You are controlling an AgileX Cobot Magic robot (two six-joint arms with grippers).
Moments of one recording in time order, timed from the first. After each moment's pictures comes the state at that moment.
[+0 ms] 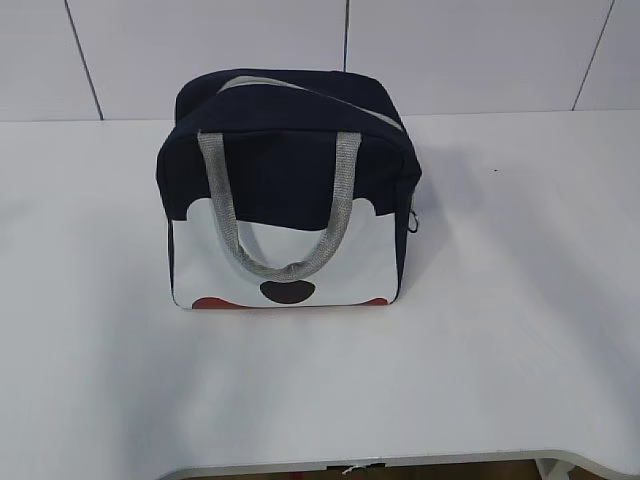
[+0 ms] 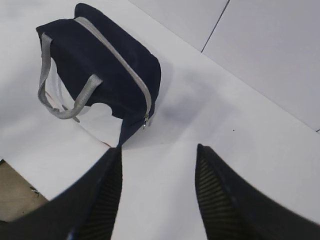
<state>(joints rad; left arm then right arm) -0.20 0.81 -1.08 -0.26 0.84 0.47 0.16 1.05 -1.59 0.29 1.27 -0.63</state>
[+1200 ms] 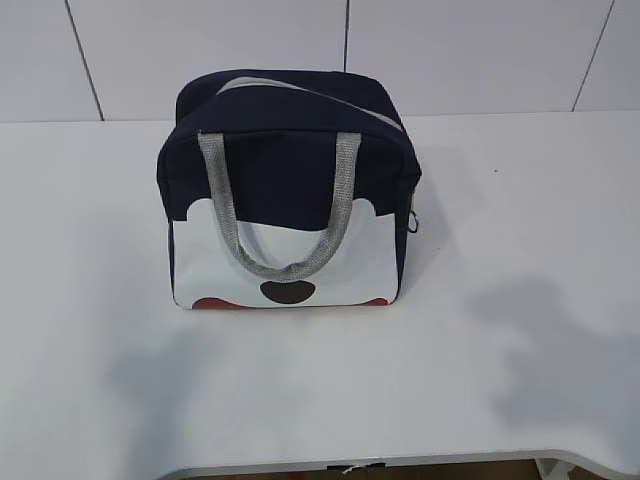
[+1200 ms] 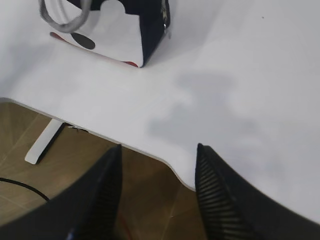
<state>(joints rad) -0.20 0.20 -0.66 -0.26 1.02 0.09 0.16 0.39 -0.83 0.21 1.19 -0.30</state>
